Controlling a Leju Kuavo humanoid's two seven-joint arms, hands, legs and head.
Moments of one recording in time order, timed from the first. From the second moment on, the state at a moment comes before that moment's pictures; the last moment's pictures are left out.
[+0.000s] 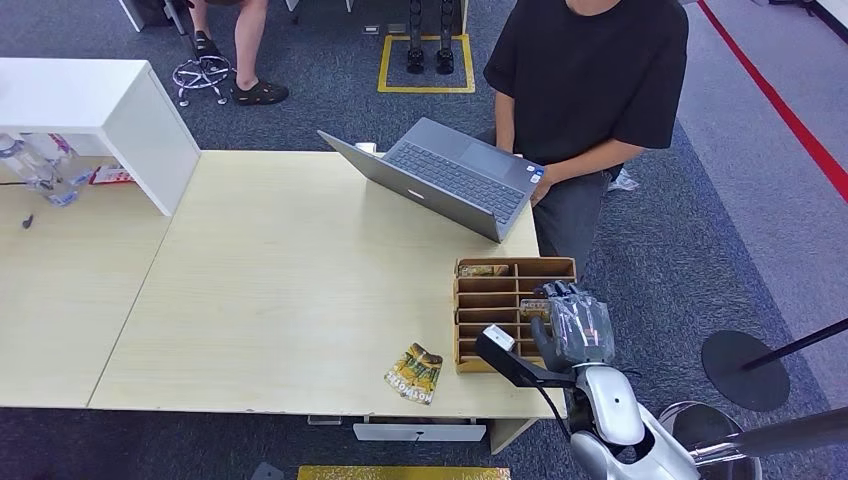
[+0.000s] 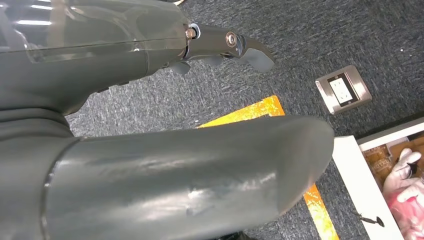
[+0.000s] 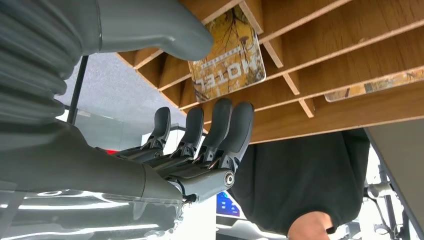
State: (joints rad) left arm -0.14 0.03 -1.08 -0.25 0.61 0.35 -0.28; right arm -0.06 -0.41 0.60 -1.62 1.15 -0.32 0.55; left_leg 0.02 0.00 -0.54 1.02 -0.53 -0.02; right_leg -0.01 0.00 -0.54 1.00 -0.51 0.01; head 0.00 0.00
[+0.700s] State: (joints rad) left arm -0.14 0.03 -1.08 -0.25 0.61 0.35 -0.28; right arm -0.07 -0.41 0.61 -1.57 1.15 -0.32 0.55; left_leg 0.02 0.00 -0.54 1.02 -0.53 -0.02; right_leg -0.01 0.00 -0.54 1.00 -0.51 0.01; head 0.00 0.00
